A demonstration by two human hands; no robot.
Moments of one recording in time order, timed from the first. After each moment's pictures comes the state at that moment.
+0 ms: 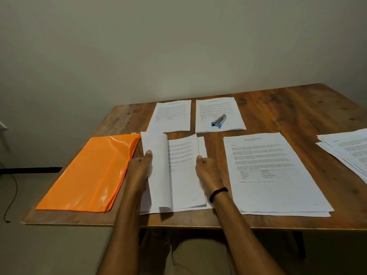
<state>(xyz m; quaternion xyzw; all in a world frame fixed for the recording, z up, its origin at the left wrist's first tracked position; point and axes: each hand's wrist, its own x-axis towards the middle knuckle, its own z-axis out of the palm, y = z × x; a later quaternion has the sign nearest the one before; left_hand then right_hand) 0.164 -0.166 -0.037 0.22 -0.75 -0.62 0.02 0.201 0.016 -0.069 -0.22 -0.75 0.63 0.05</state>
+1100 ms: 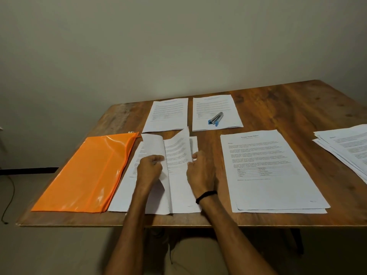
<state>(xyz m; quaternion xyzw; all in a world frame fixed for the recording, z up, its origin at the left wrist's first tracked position) 0.164 -0.142 -0.056 0.07 -0.89 -0.45 0.03 0.212 0.004 -0.064 -0.18 -0.86 0.46 0.15</state>
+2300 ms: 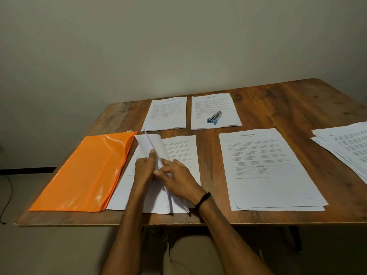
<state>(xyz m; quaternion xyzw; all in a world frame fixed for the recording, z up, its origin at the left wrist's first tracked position) 0.169 -0.143 -0.051 0.17 -0.82 -0.54 -0.02 0.222 -0.027 -0.061 0.10 -0.86 0.50 -0.03</state>
